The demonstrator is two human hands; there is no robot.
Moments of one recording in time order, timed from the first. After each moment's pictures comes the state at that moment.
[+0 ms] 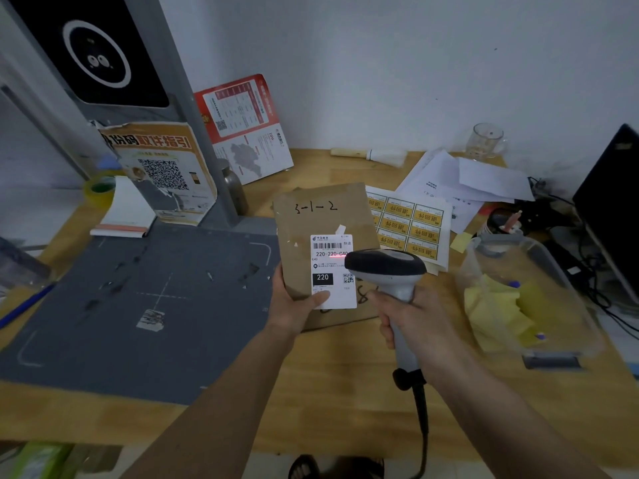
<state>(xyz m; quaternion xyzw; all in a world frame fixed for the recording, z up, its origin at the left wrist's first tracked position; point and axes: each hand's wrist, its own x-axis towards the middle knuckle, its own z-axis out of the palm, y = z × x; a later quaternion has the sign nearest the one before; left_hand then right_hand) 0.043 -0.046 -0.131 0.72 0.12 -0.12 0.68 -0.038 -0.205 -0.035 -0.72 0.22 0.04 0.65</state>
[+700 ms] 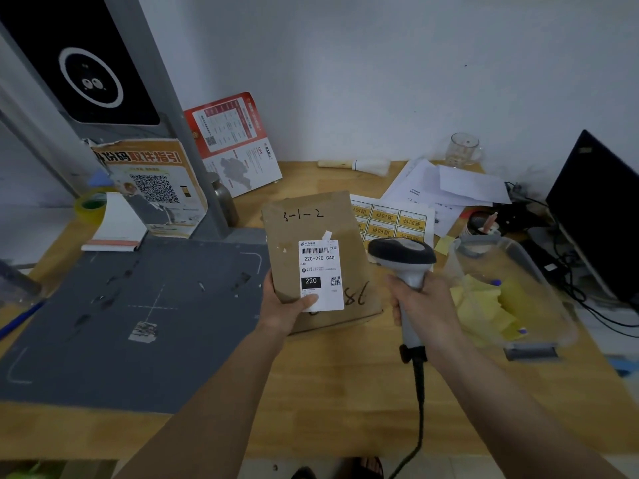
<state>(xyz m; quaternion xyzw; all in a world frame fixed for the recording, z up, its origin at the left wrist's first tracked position) 0.042 -0.046 -0.128 0.72 0.12 -0.13 0.67 -0.040 -0.231 -0.033 -0.74 0.25 -0.04 0.63</state>
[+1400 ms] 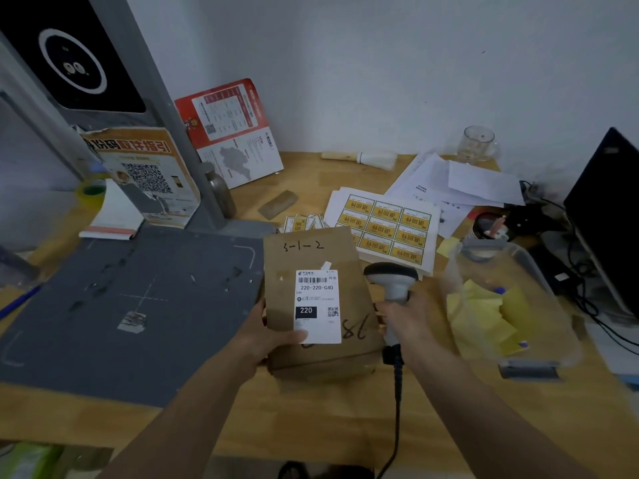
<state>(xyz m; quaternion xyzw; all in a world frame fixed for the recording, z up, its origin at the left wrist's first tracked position) 0.017 -0.035 -0.127 0.73 0.16 -0.30 0.60 0.000 -0.267 -0.125 -0.67 0.40 0.04 0.63</state>
